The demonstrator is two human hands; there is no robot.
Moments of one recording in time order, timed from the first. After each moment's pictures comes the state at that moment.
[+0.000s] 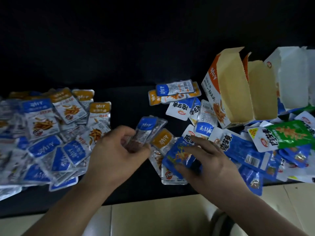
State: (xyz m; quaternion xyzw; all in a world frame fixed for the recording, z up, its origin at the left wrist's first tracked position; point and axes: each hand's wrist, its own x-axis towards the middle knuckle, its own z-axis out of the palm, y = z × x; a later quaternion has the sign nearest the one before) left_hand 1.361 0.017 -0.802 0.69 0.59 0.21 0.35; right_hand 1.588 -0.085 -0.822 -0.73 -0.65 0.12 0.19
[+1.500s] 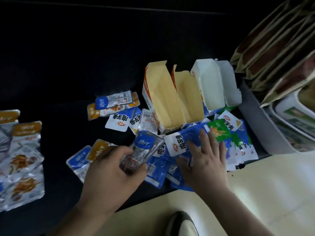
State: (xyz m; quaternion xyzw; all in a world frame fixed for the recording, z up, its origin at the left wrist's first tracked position) left_hand 1.479 -0.036 -0.801 0.75 0.52 0.19 0.35; right_hand 1.708 -0.139 -0.829 -0.87 -0.49 0.00 0.03
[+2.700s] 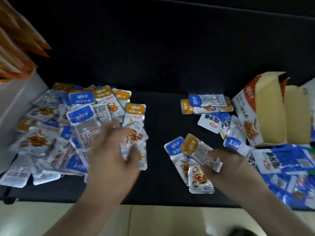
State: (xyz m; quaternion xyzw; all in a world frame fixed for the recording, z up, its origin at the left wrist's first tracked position) left_hand 1.284 0.010 -0.791 0.67 0.64 0.30 0.23; right_hand 1.551 -0.041 -0.788 -0.80 -0.55 0.22 -0.01
